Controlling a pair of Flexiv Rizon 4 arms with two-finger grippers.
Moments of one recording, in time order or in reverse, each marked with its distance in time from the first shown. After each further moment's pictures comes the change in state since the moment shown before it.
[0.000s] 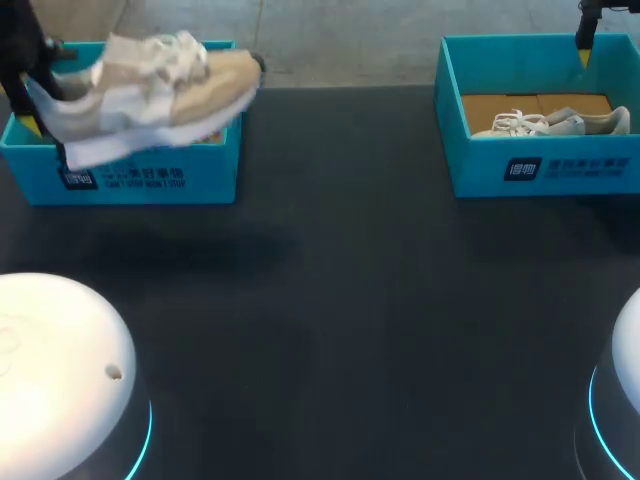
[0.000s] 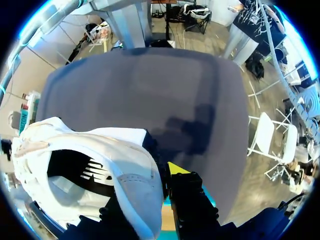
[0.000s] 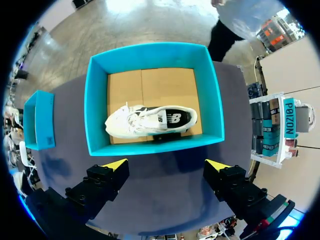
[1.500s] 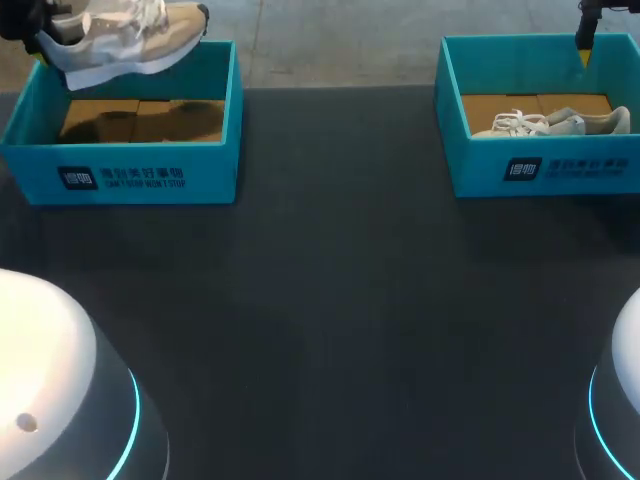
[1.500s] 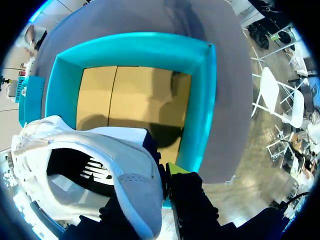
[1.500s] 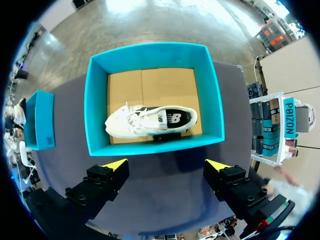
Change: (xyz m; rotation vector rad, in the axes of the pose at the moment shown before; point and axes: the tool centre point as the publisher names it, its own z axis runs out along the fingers) left arm 0.099 0.362 0.042 -0.265 -0.009 -0.050; right arm 0.000 0.000 0.000 0.000 0.000 0.000
